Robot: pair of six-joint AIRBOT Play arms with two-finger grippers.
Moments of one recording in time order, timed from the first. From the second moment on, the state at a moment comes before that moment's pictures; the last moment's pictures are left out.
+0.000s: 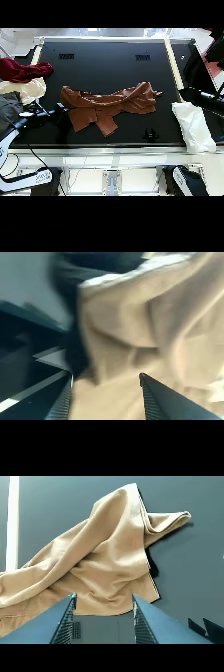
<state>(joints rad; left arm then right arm) 0.27 -1.34 0.57 0.37 -0.69 -1.11 -0.35 -0.75 0.89 -0.94 0.99 1.34</state>
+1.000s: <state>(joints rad) 0.22 -1.18 0.57 0.22 -0.72 -0.94 -0.25 -0.85 0.27 -0.36 0.65 1.41</state>
